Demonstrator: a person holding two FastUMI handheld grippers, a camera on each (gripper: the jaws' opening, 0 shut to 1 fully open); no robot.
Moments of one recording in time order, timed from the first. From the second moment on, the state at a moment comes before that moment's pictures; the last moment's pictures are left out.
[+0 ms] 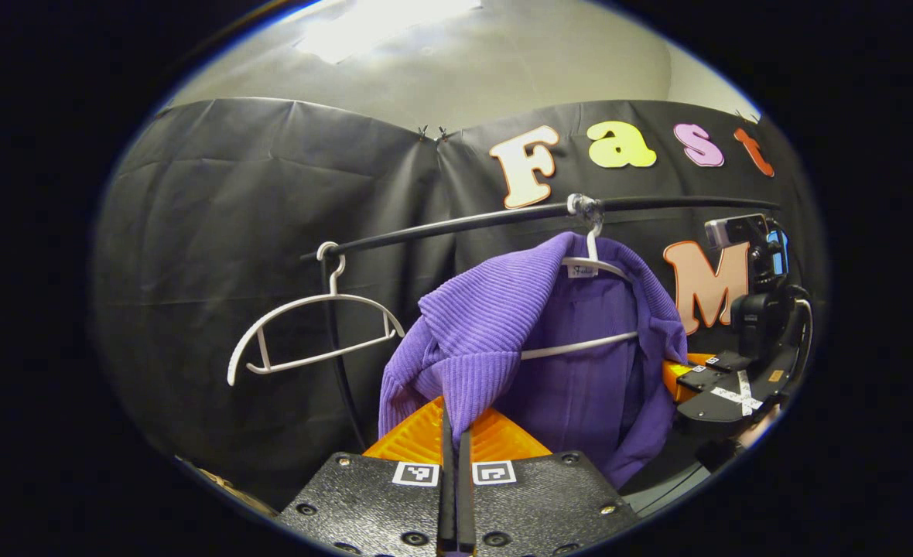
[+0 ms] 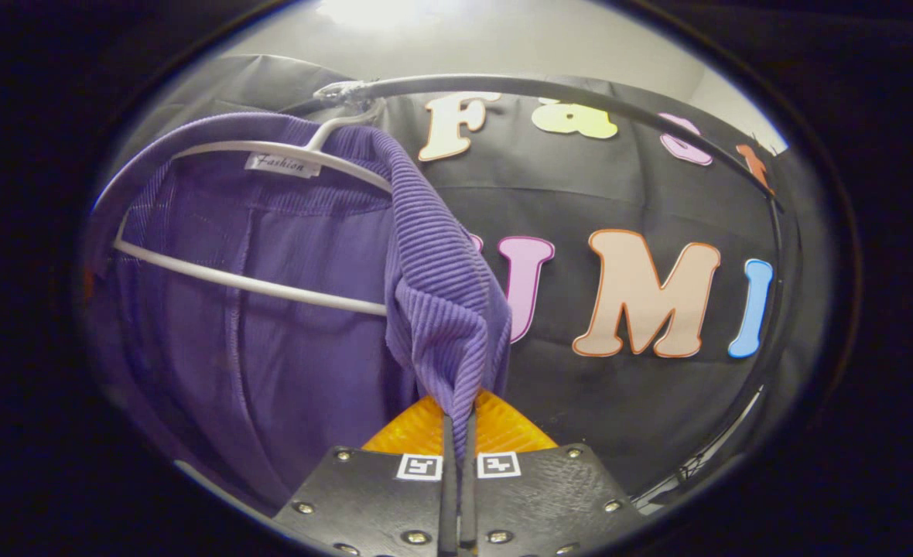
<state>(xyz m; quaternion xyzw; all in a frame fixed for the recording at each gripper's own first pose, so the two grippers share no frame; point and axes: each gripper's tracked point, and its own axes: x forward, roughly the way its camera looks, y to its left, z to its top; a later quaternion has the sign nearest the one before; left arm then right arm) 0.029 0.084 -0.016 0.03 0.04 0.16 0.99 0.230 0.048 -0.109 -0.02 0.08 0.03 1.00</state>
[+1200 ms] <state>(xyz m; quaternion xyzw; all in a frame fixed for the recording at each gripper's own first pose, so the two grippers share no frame) 0.023 0.136 0.073 0.03 -0.03 0.19 0.98 0.270 -0.010 -0.039 -0.03 0.01 -0.02 1.00</state>
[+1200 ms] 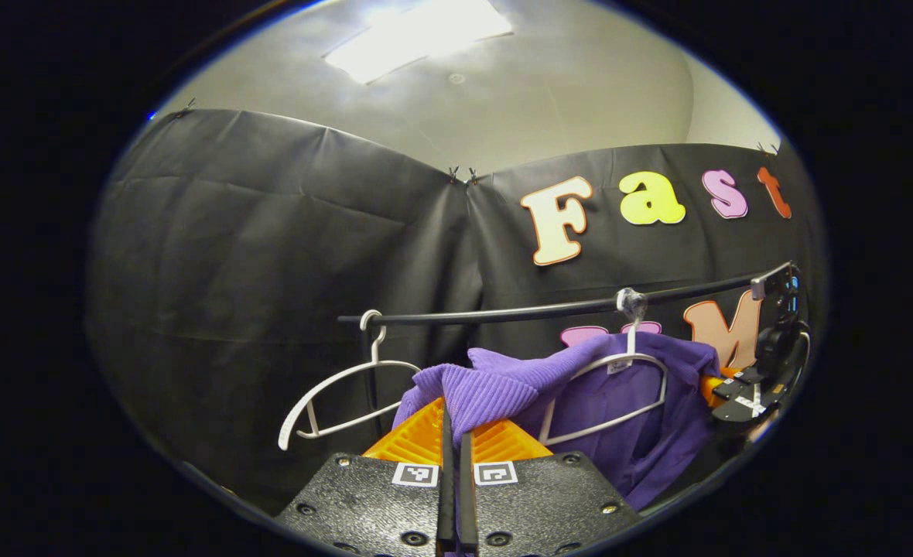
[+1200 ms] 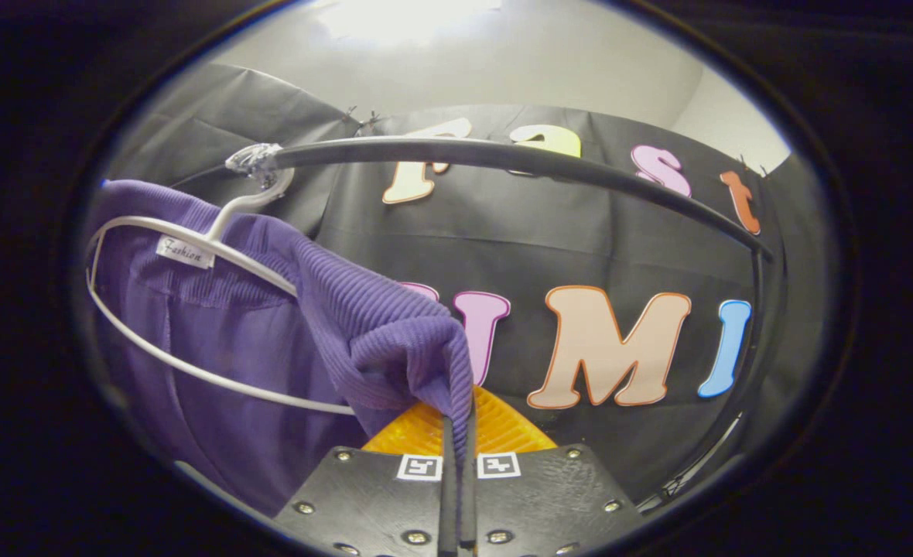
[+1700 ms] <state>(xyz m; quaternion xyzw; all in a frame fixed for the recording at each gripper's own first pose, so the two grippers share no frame) 0.034 0.175 0.068 0.04 -0.03 0.20 0.98 0.291 -0.019 -0.020 -0.05 -0.01 -0.02 1.00</state>
